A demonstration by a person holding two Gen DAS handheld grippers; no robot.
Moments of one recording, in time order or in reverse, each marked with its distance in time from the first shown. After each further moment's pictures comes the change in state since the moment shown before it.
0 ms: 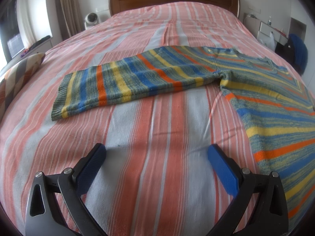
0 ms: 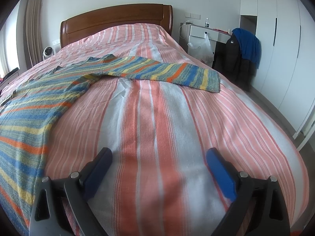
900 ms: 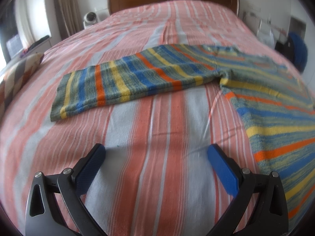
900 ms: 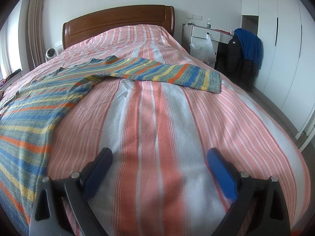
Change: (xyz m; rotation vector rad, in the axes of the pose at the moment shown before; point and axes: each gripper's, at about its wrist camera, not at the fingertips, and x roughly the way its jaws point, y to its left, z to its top) left arm 0.003 -0.007 0.003 0.040 0.037 0.018; right arm -0.004 -0.001 -0.002 0.004 -0.007 0.016
